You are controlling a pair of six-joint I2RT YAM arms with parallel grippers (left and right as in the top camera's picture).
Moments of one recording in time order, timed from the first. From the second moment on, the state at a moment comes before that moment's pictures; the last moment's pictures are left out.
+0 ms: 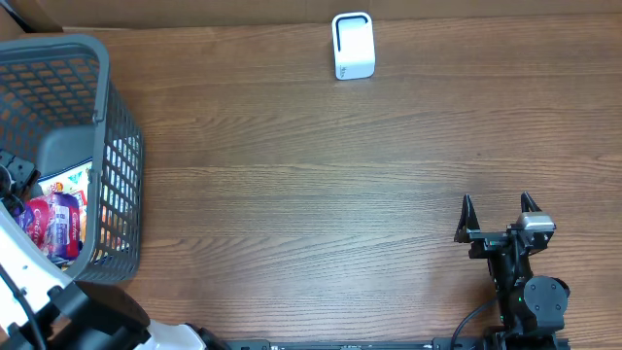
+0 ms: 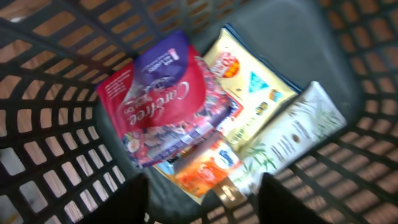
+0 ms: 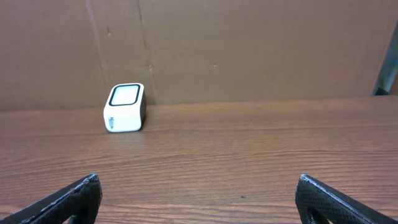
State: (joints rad) left arm 0.78 1.70 1.80 -1.29 -0.11 -0.36; right arm 0.04 0.01 0.02 -0.03 0.00 0.07
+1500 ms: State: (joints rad) left arm 0.78 2.17 2.03 -1.54 -0.12 -0.29; right arm 0.04 0.01 0.02 -0.04 0.00 0.07
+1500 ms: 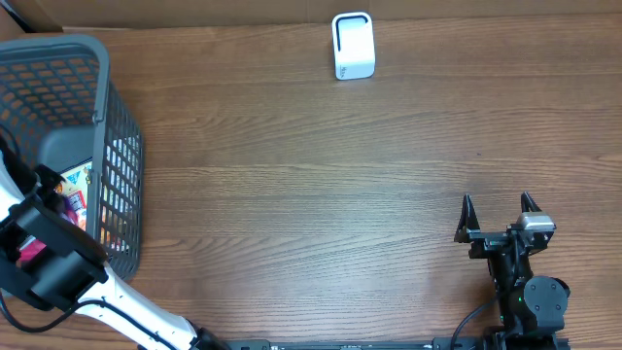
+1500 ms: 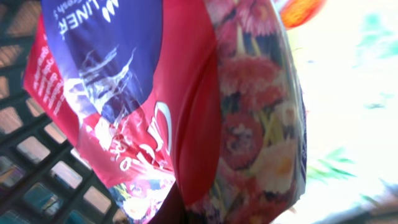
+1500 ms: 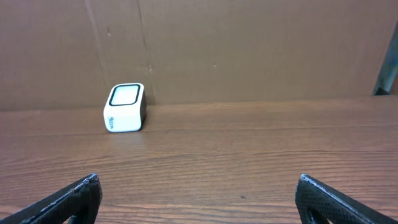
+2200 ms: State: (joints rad) left arm 0.67 1.73 2.58 -1.57 0.44 -0.22; right arm 0.04 0.01 0.02 -0.03 0.00 0.07
